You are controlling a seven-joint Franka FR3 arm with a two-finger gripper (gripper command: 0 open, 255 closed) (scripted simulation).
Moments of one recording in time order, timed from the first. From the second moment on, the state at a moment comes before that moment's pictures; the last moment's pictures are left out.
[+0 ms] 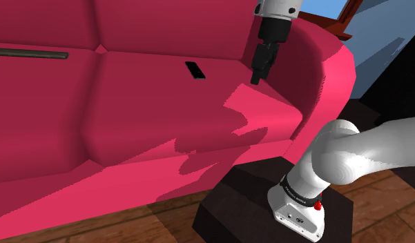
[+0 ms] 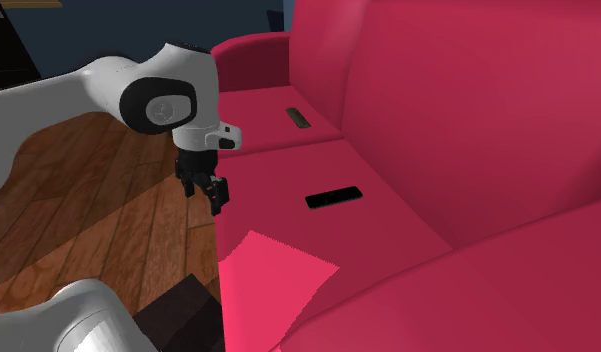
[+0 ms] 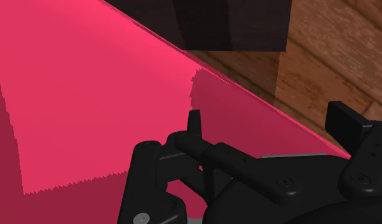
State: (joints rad) arm 0.01 -0.76 0.05 -2.31 0.12 1.43 -0.04
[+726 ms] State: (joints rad) arm -0.05 -0.46 0.07 -2.18 0.09 1.65 0.05
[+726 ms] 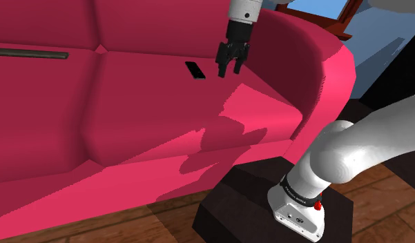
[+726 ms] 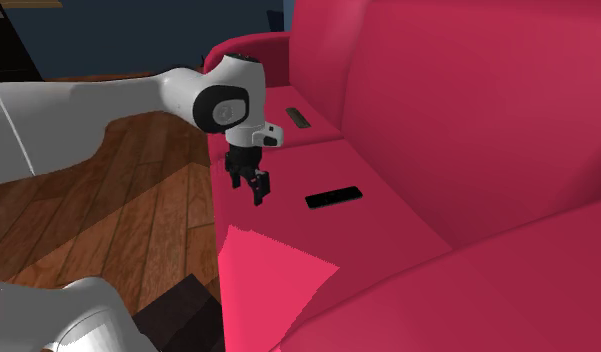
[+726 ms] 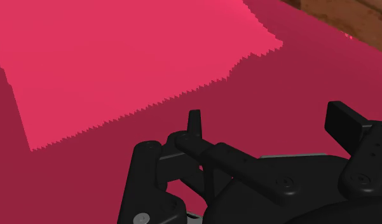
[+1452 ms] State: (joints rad) arm -0.11 -0.10 0.07 -1.93 0.02 1.80 0.18
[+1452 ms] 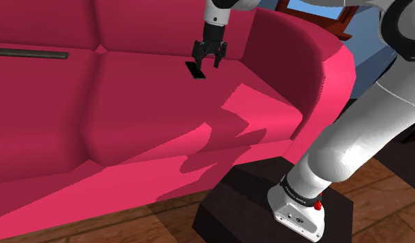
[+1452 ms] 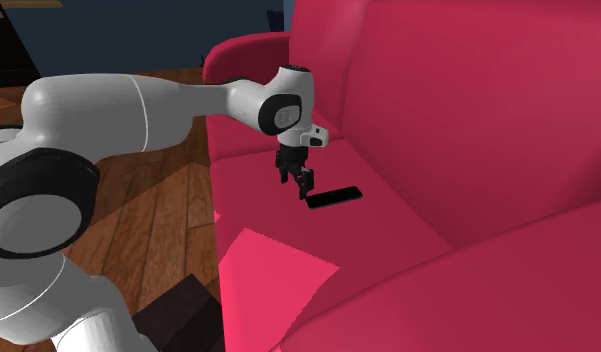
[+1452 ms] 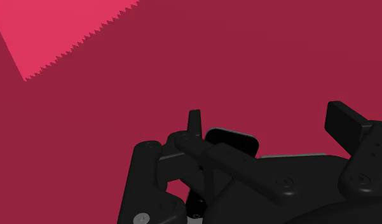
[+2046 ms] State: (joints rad) arm -0.14 0.21 0.03 -1.60 -0.03 1.81 0.27
